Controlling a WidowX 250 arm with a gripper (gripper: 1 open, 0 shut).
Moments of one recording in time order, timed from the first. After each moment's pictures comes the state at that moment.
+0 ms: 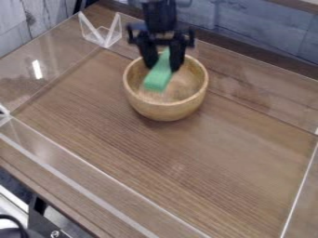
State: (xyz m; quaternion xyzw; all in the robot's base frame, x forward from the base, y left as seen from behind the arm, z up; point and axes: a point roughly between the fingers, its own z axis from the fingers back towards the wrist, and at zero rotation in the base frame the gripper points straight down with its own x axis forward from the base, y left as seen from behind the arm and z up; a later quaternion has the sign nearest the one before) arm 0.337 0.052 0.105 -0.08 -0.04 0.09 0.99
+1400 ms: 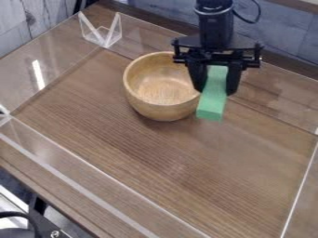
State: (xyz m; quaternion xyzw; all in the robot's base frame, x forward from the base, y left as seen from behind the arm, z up) arm 0.306 -0.042 0.105 -0.07 -0.05 0.12 0.99
